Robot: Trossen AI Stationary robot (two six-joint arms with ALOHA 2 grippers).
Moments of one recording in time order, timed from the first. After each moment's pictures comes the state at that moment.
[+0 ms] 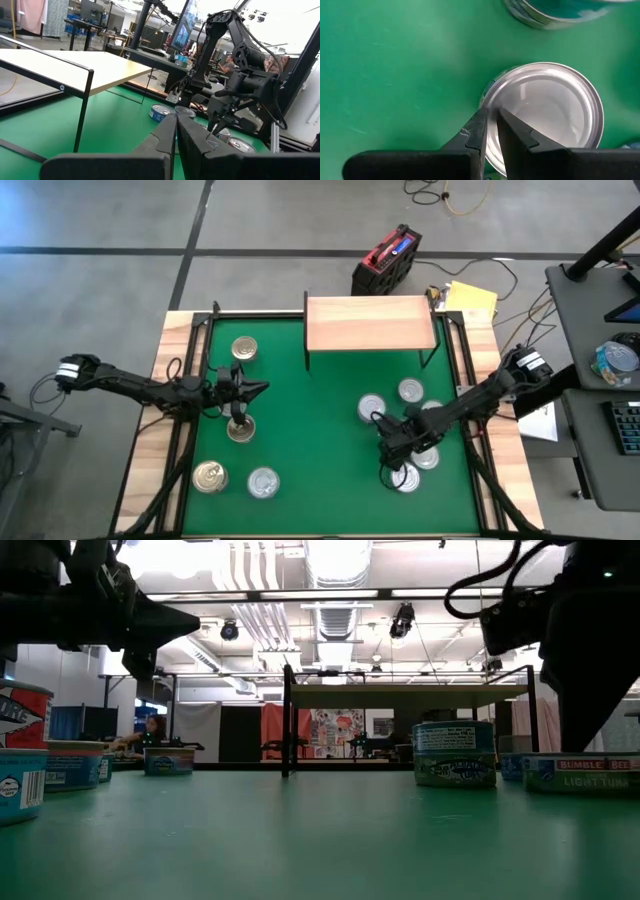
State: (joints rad) left arm -0.11 0.76 0.02 0.83 -0.33 -0.30; right arm 0.45 1.60 0.94 -0.76 0.14 1.00
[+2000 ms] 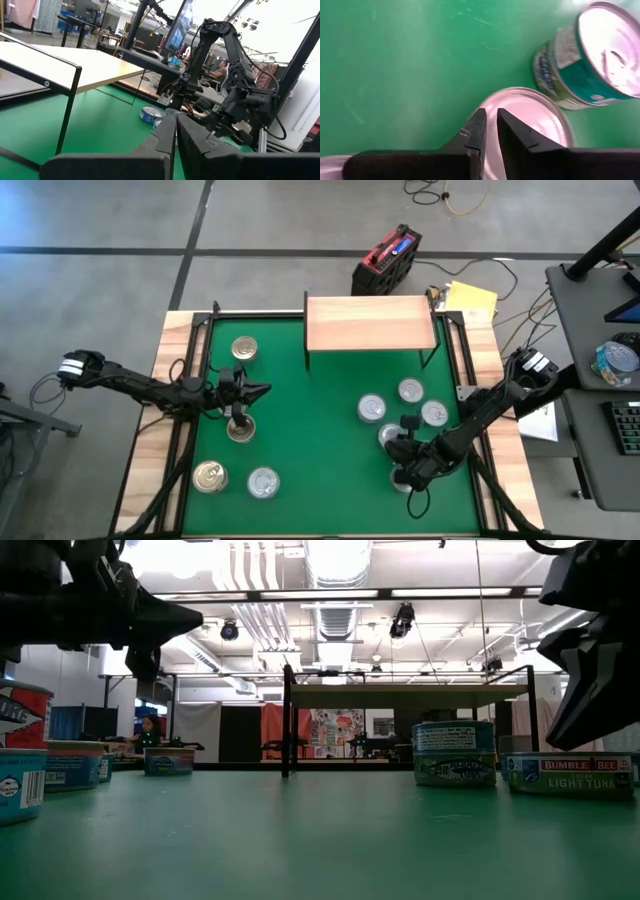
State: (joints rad) left arm -0.13 0.87 0.02 0.96 -0.33 -0.35; right arm 0.71 1.57 0.76 -0.44 0.59 0.70
